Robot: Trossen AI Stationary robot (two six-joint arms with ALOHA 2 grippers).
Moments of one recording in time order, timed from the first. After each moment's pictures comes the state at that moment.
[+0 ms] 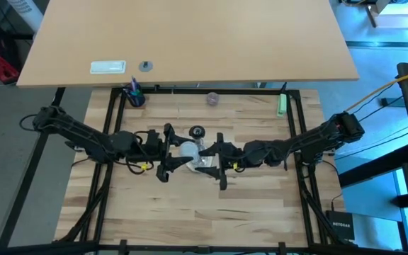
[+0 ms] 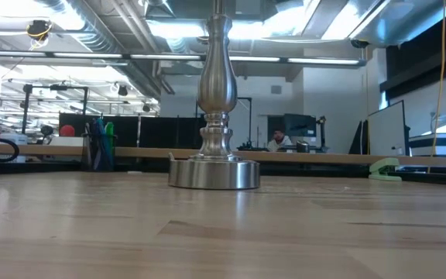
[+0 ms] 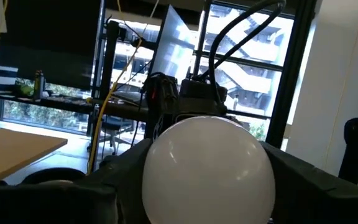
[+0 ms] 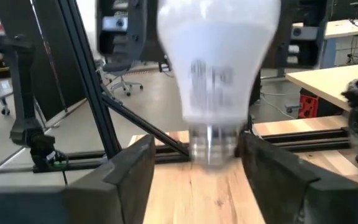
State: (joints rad) left arm -0.32 1.25 0.85 0.69 -0.35 -0.09; right arm 0.29 1.51 1.04 0.49 0.22 0.15
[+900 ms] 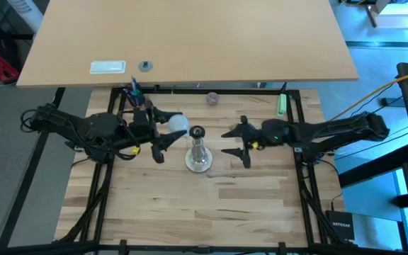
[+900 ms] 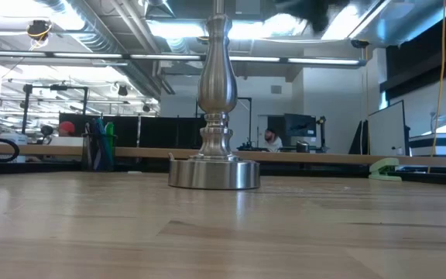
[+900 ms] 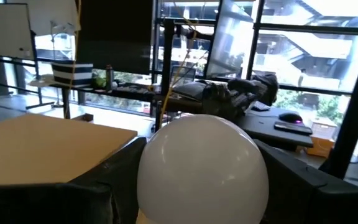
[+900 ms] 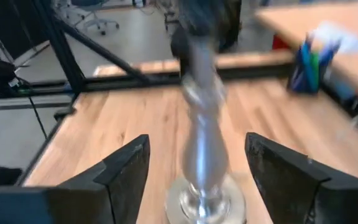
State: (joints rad) left arm -0.33 1.19 1.27 0.04 -0.63 -0.03; right arm 0.09 1.13 0.83 0.04 0.06 0.09
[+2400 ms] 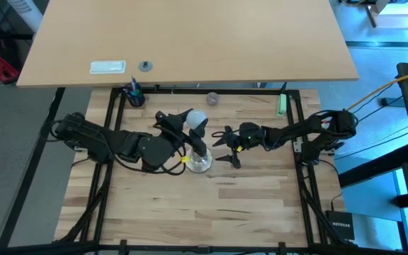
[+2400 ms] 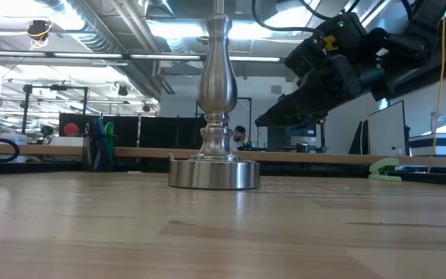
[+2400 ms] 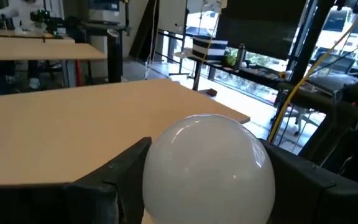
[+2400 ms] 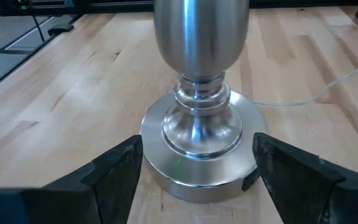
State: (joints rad) left arm -0.36 1.62 1.71 -0.25 -1.27 -0.33; right arm -0.13 1.57 0.54 0.63 -0.33 -0.06
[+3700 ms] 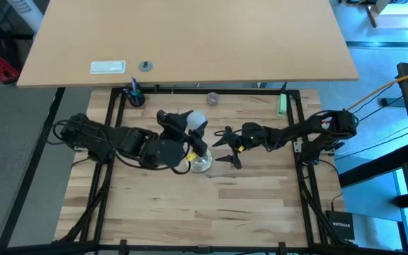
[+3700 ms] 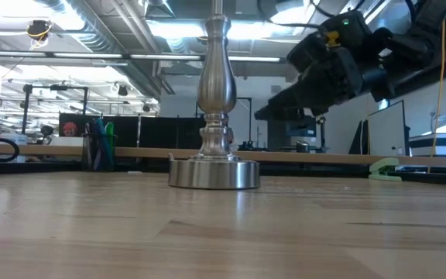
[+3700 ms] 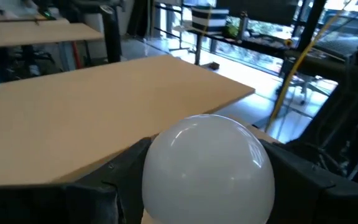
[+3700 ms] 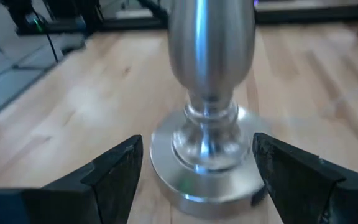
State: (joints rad) left arm -0.34 1.69 1.87 -0.71 -1.19 -0.58; right arm -0.13 1.57 0.52 0.70 -0.35 -0.03
